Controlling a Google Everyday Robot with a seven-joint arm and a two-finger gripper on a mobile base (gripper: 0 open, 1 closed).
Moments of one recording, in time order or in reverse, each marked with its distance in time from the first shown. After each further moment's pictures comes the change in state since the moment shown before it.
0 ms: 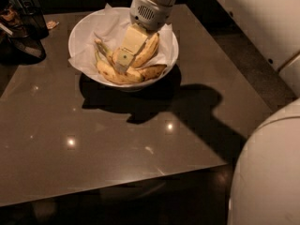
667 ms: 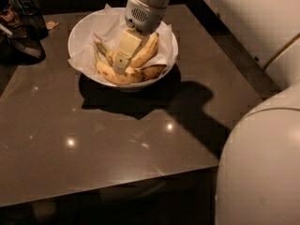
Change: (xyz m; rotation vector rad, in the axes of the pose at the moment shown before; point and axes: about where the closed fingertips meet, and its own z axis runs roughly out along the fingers) arm -0.006 -0.004 0.013 -0.002 0.035 0.015
